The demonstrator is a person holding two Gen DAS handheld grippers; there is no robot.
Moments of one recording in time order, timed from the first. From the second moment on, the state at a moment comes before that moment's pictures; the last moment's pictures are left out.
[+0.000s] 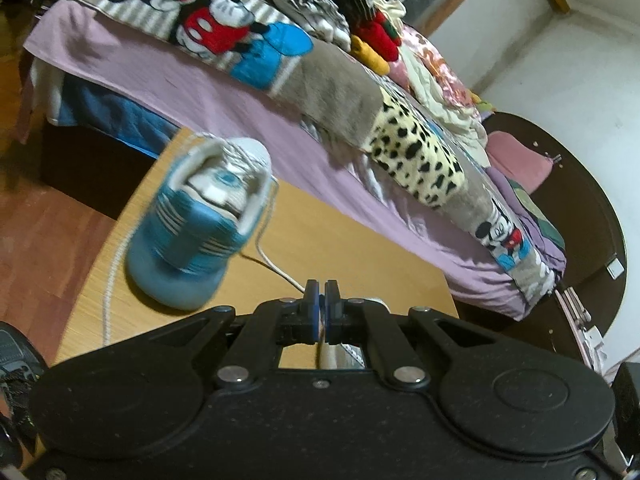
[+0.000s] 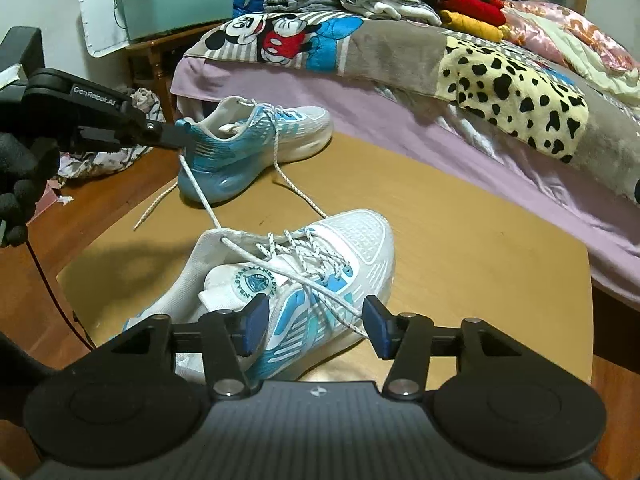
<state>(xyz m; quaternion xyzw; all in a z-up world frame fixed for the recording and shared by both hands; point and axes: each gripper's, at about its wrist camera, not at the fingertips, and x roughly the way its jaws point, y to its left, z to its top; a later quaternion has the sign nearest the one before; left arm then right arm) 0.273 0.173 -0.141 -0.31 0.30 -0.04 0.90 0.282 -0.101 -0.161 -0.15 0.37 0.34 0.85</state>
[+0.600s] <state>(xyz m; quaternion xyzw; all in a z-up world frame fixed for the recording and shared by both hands) 0.258 0.223 -0.132 -0.31 0.28 0.01 0.91 0.283 -0.095 -0.162 -0.14 0.37 0.34 0.85</state>
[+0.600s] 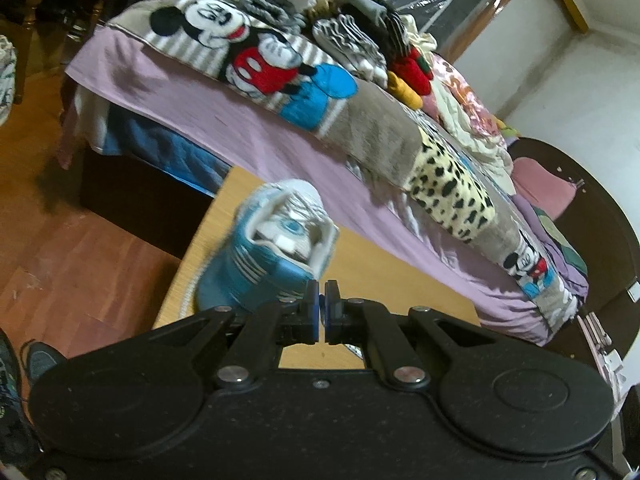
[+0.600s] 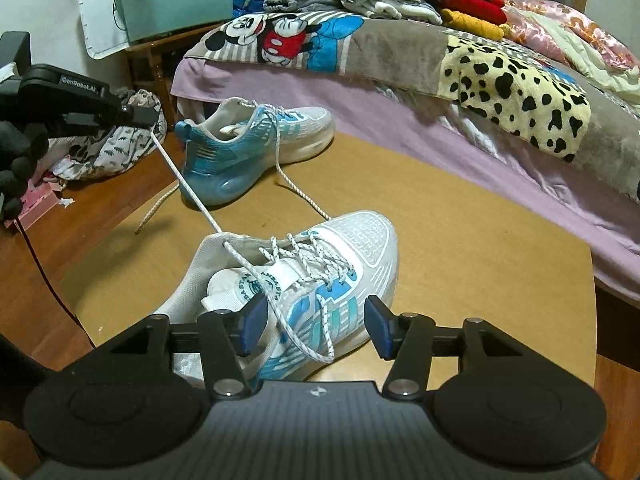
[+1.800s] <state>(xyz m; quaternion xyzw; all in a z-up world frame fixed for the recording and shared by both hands) 0.222 0.296 -0.138 -0.31 0.28 0.08 0.91 0.310 -0.070 -0.174 -0.13 0.40 0.29 0.86</state>
